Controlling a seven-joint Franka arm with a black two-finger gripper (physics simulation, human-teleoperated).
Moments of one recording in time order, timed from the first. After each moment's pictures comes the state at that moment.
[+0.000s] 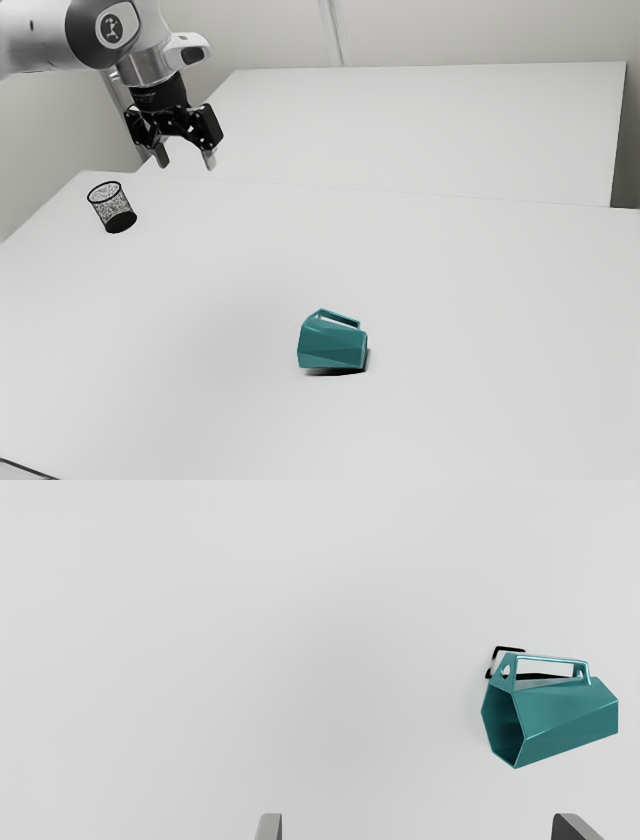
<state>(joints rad) -0.02 -0.02 0.01 -1.60 0.01 1.55 -0.05</state>
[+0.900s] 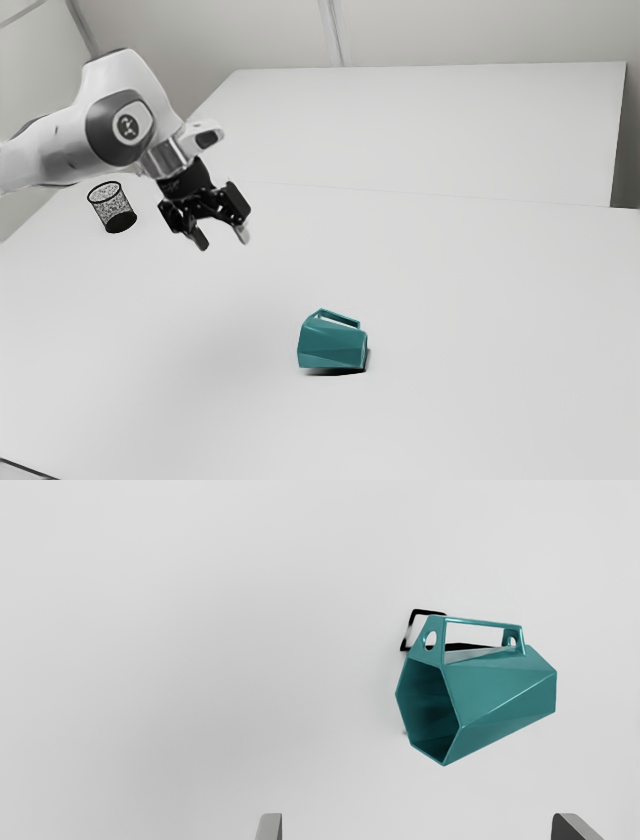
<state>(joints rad) -0.01 -0.16 0.02 -2.08 -0.27 1.88 0.03</state>
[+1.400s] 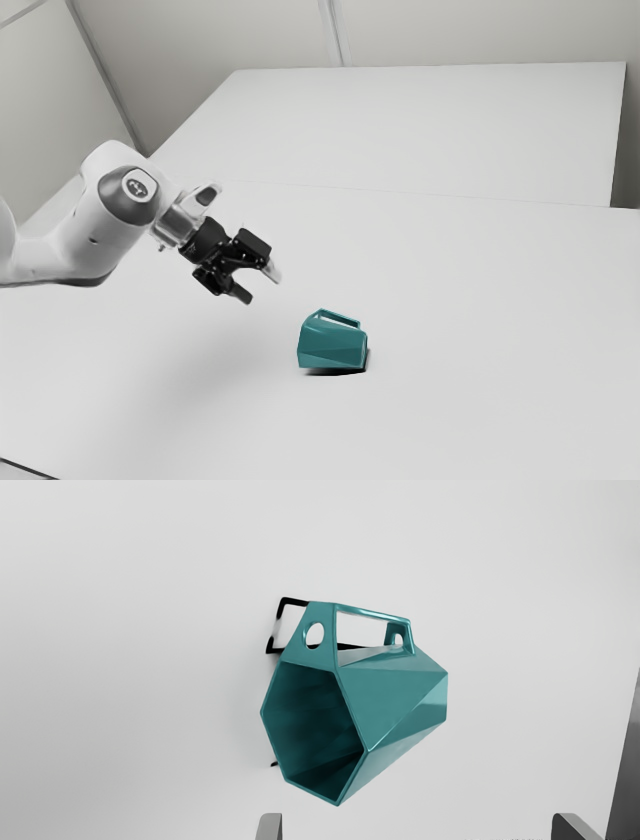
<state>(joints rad) -0.01 -0.17 0.04 -2.37 -0.77 2.08 0.34</state>
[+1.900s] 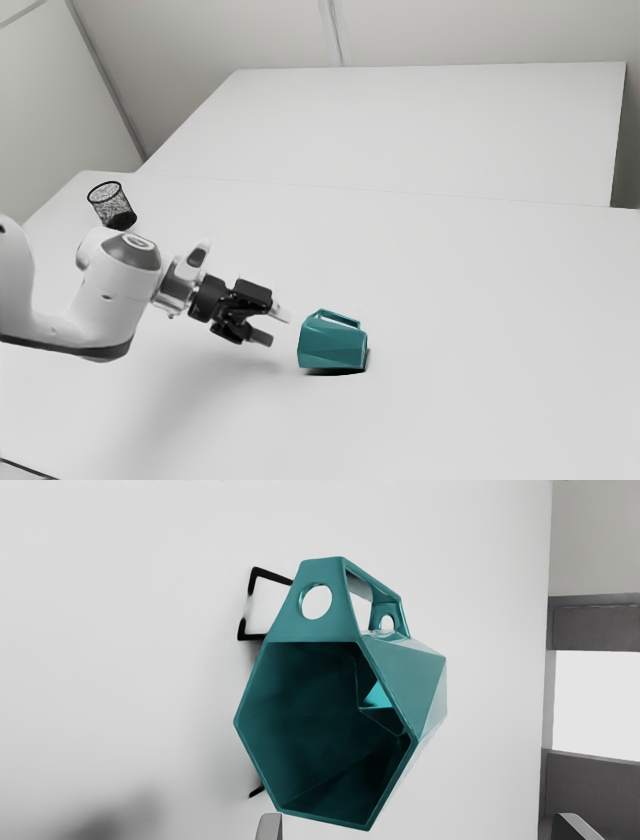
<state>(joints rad) -0.01 -0.14 0.05 -2.58 -1.23 2.16 0.80</state>
